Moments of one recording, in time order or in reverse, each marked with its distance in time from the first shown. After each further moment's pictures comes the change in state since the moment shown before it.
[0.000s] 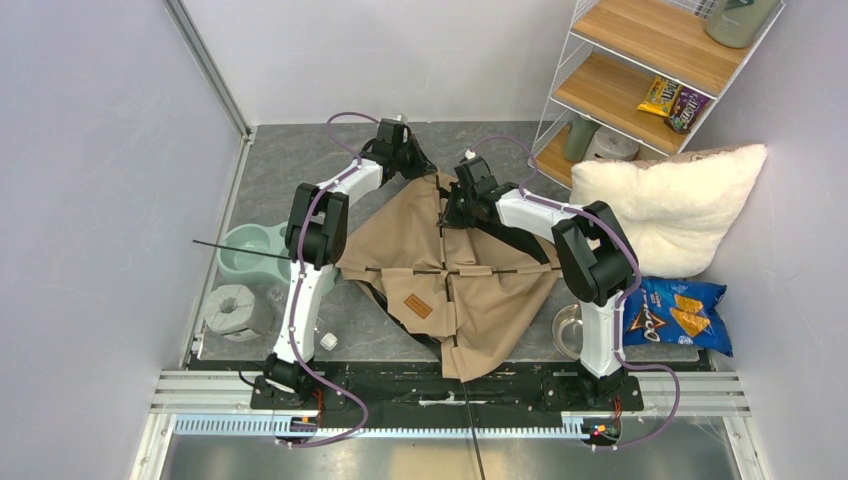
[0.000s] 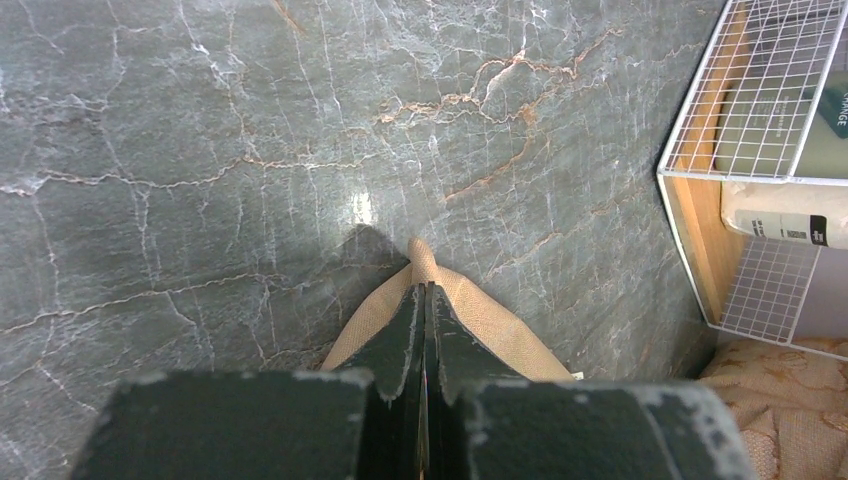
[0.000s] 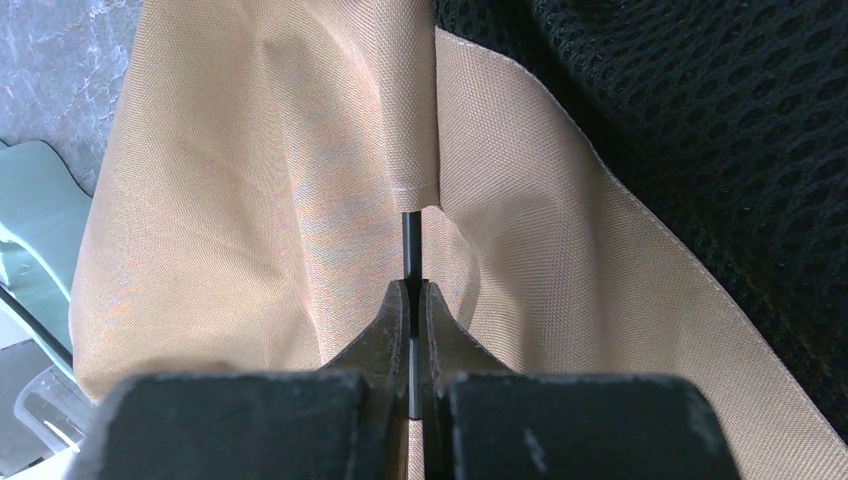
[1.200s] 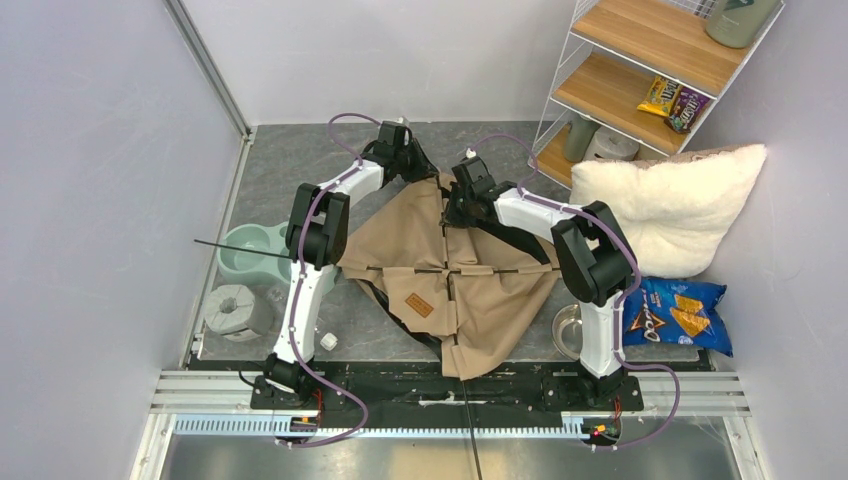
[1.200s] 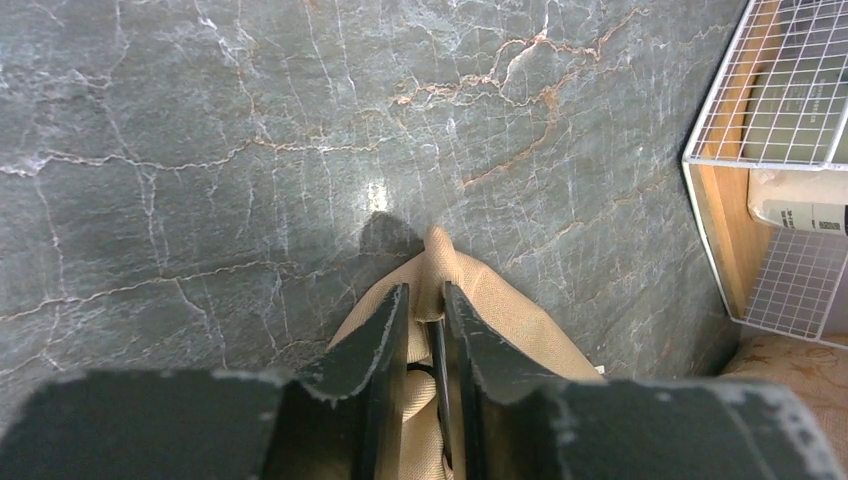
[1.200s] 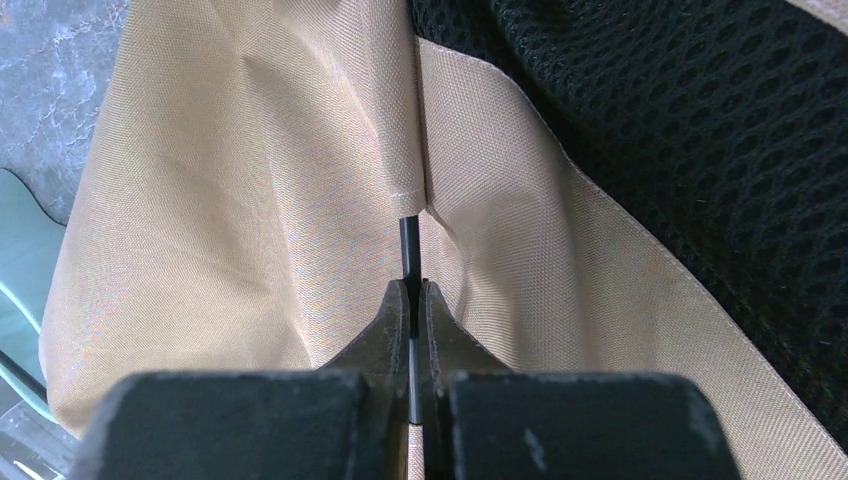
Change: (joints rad) left arm -0.007 0.000 -0.011 -0.016 -0.010 0.028; right arm 0.007 0.003 0.019 -0.036 0.084 -0.003
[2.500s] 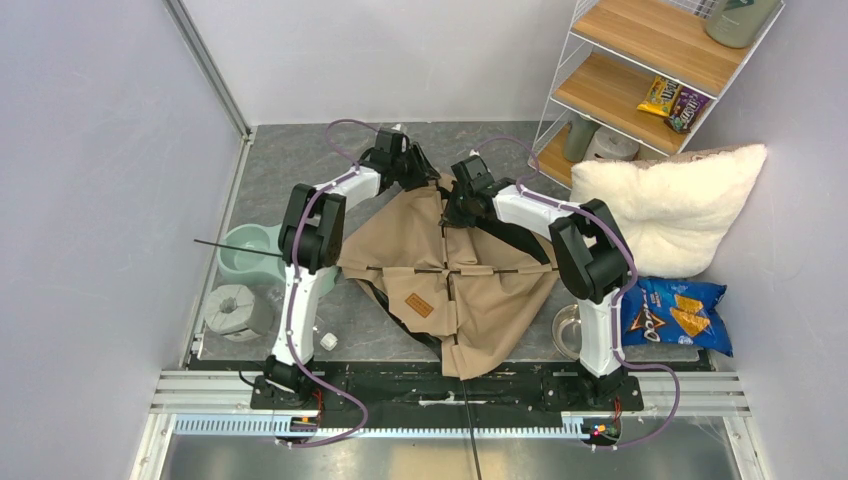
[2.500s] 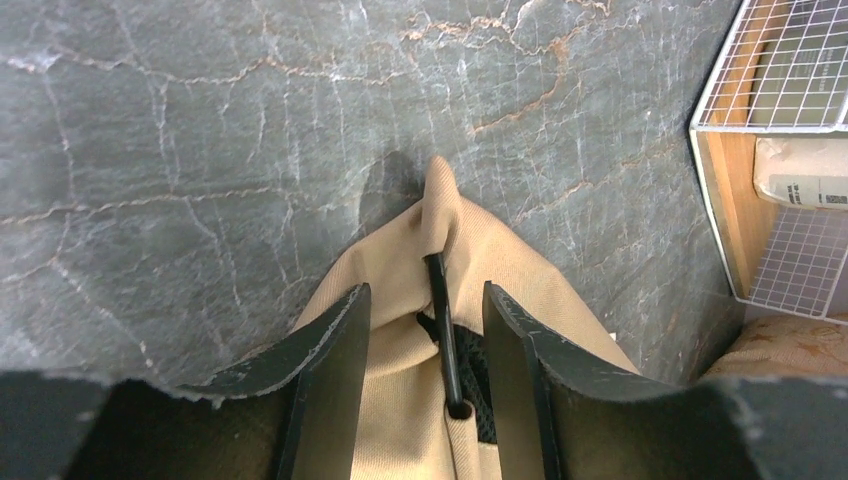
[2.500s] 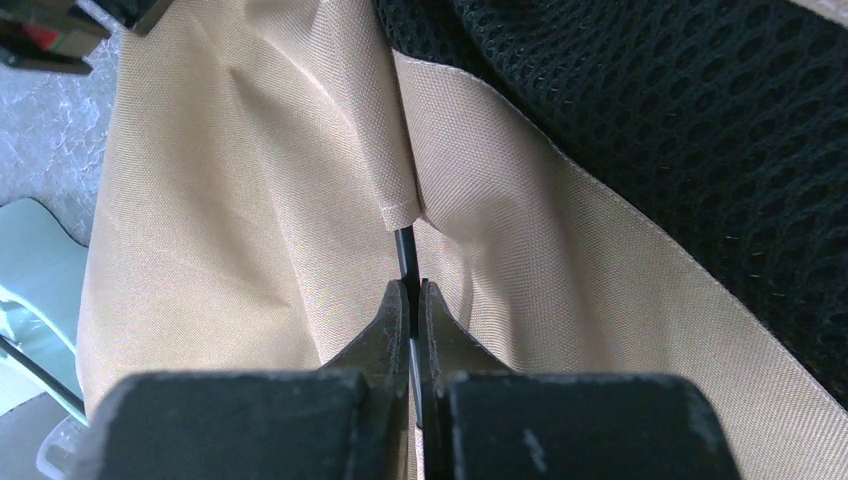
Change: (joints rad) left arm -0.001 -0.077 -0.147 0.069 0.000 0.000; right arm -0.006 0.027 0.044 -0.055 -0.008 0.084
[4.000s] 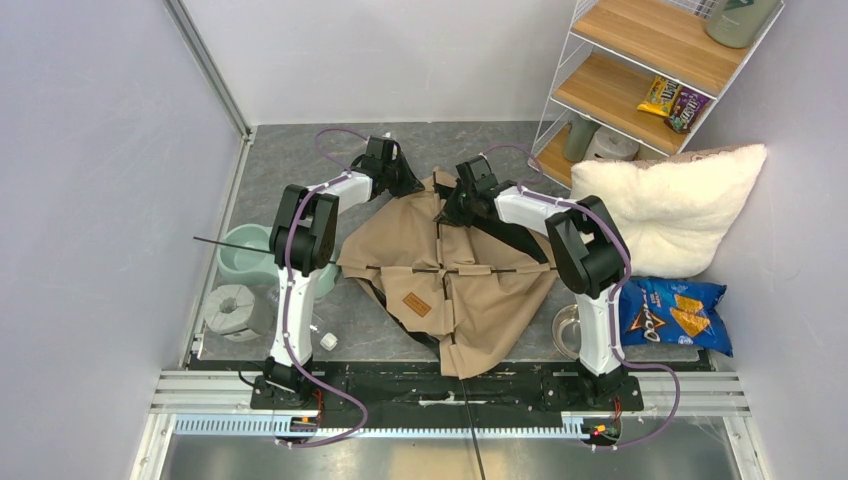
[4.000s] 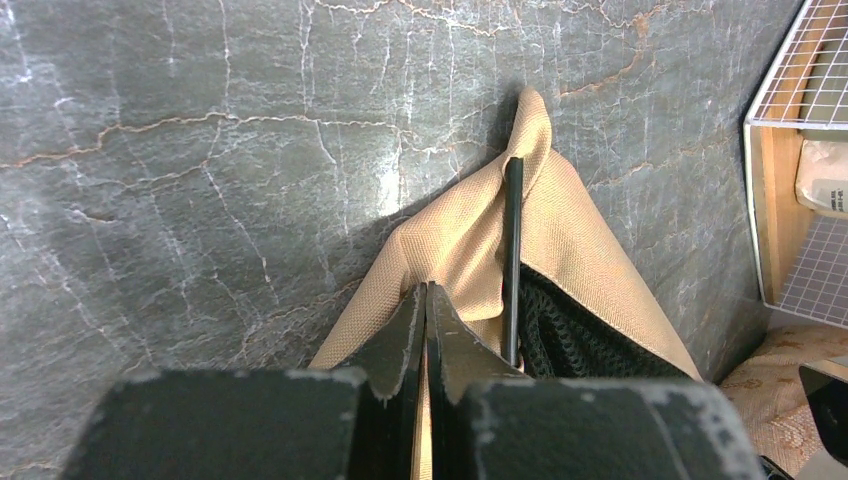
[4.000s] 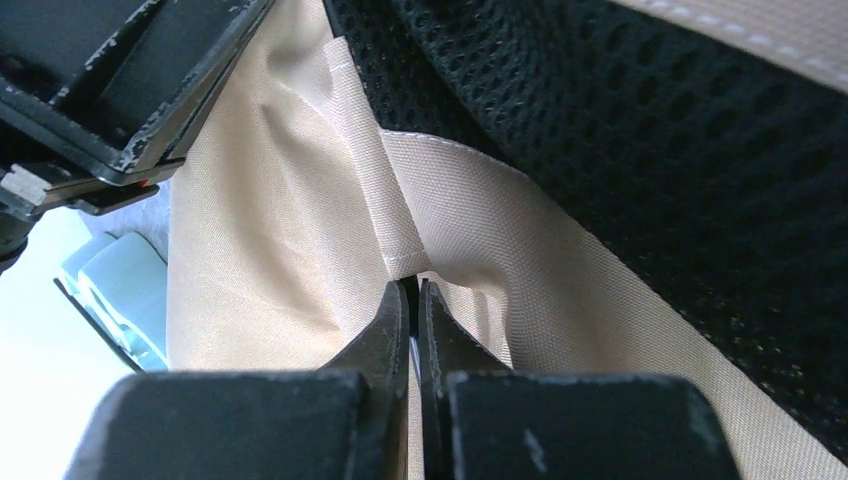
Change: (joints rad) left arm 0.029 -0.076 -0.151 0.014 -0.024 0.001; right arm -0.031 0.044 -0.020 0.122 -0.092 0.161
